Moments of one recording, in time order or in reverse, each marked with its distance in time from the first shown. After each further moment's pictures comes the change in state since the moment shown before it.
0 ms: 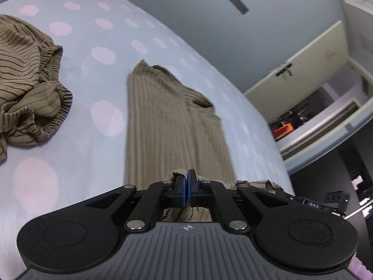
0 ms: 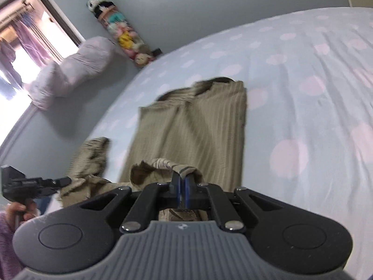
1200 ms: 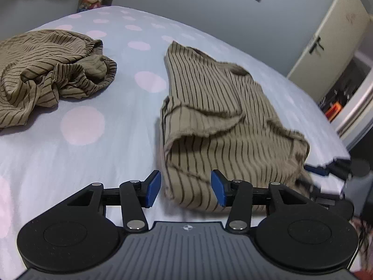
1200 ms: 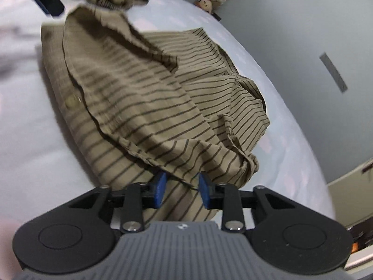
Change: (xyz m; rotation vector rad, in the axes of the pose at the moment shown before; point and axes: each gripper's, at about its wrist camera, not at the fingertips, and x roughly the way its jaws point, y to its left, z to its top) left arm -0.029 -0.028 -0.131 0.214 -0.067 0.316; right arm 0.062 0.112 -0.161 -1.159 0.131 -0.485
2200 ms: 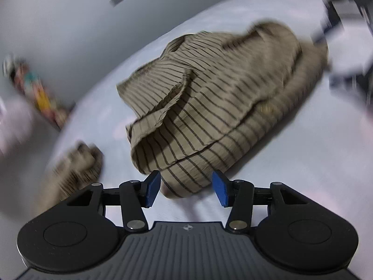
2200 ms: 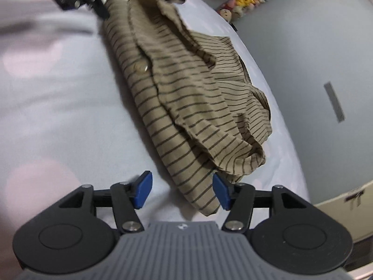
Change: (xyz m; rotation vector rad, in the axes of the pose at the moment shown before) left arm 0.031 -0.103 -0.083 1.036 -0.040 0.407; right arm -0.036 0.064 -0.038 -0.232 -0.026 -0.090
